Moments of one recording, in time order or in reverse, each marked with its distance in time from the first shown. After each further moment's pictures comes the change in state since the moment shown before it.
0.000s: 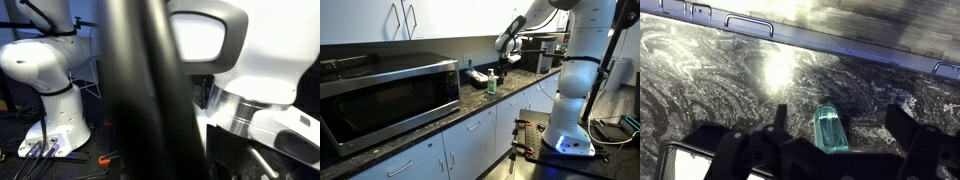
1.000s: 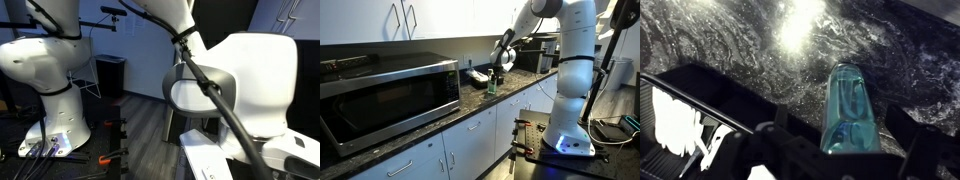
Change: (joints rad) arm -0.051 0.201 0.101 0.008 0.060 0.389 -0.133
